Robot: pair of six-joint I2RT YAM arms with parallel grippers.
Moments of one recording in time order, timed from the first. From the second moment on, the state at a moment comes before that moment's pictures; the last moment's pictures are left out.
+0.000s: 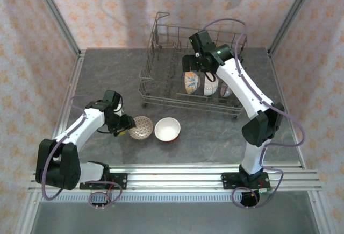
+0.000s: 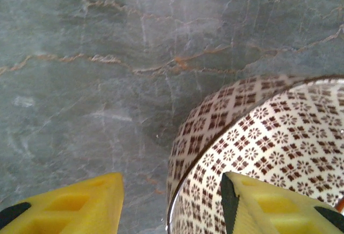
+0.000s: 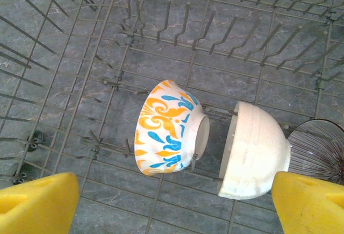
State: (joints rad) left arm -0.12 1.31 0.77 -0.86 0.29 -0.58; right arm 0.53 1.84 2.01 -1.09 0.21 0.36
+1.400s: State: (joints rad) left arm -0.20 1.22 0.89 -0.89 0.18 -0.57; right arm 0.52 1.84 1.98 -1.08 0.14 0.37
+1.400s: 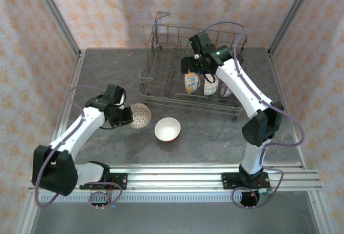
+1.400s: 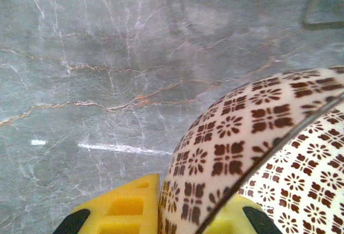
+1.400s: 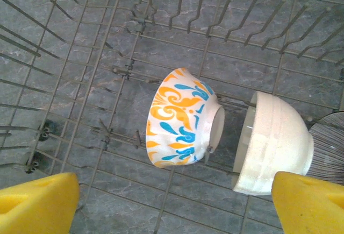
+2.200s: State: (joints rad) left arm -0.21 1.43 1.52 -0.84 0.50 -0.52; right arm 0.31 1.83 2.03 -0.81 -0.59 0.53
